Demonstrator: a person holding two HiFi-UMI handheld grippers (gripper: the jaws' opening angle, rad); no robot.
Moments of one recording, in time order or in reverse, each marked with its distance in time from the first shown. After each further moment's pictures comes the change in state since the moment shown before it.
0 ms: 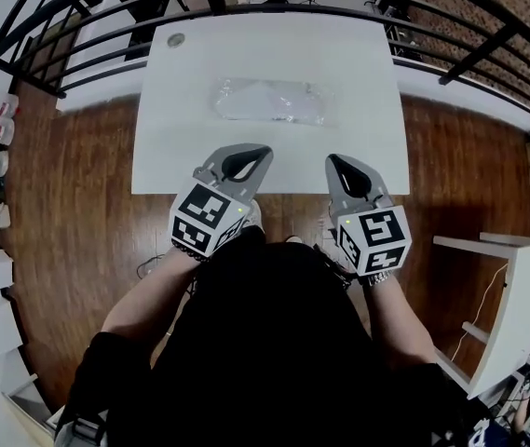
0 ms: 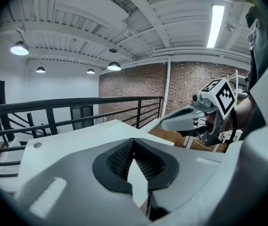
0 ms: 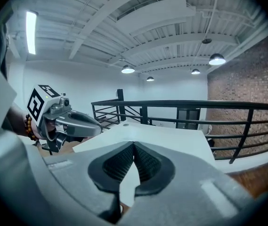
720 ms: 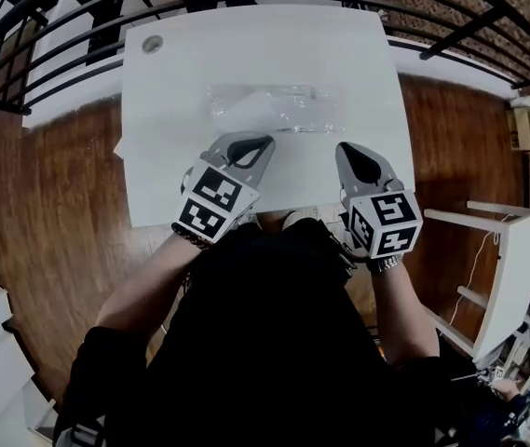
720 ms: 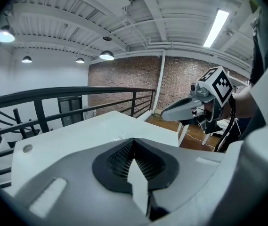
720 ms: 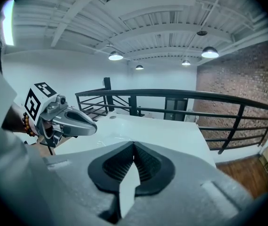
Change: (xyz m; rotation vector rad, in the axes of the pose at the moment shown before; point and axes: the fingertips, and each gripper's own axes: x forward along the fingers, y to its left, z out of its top) left arm 0.050 0.093 -0.021 0.039 0.116 -0.137; right arm 0.082 -0.032 0.005 0.061 0.158 -0.147
